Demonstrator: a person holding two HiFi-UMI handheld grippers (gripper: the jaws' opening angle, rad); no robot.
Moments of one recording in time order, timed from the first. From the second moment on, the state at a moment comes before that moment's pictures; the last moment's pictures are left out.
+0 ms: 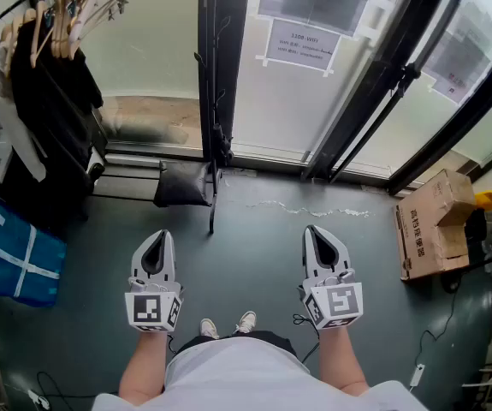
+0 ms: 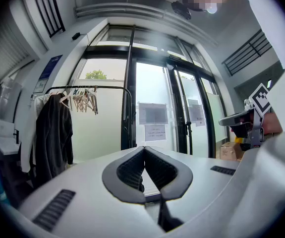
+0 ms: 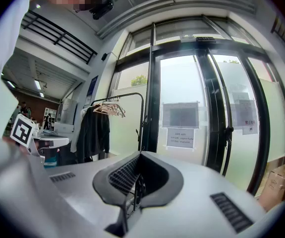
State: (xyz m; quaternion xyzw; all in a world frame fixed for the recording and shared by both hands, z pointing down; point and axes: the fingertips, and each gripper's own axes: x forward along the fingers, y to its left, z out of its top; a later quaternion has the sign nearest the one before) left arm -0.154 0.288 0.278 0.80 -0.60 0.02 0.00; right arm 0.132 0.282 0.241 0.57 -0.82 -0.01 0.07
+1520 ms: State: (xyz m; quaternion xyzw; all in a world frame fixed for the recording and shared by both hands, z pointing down) left arm -0.115 0.157 0.341 0.80 -0.60 0.06 0.06; right arm 0.170 0.158 0.321 0.55 -0.83 0.08 0.09
